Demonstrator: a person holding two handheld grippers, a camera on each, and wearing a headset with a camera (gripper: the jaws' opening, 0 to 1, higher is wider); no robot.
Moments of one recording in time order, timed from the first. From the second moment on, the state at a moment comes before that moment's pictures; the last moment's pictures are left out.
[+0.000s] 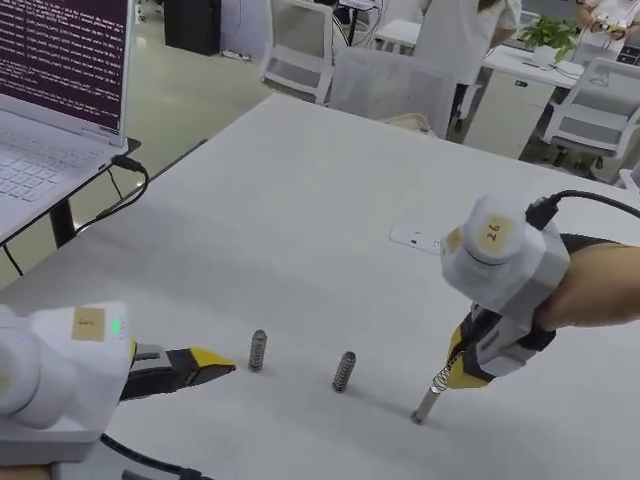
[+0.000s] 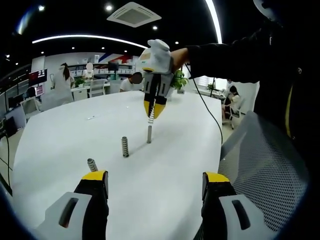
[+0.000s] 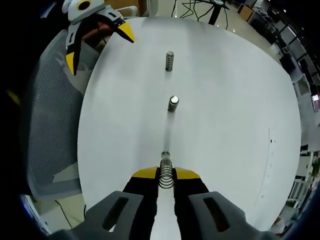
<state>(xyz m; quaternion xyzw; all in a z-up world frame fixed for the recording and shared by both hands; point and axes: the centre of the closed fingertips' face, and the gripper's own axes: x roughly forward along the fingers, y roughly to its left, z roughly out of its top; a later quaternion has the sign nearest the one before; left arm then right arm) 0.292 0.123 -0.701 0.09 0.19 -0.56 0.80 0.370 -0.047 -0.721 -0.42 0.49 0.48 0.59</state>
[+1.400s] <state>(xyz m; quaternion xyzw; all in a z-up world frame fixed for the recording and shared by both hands) 0.289 0.127 -0.706 0.09 0.20 -0.56 0.80 0.372 -0.045 -0.771 -0.41 0.51 0.48 0.58</state>
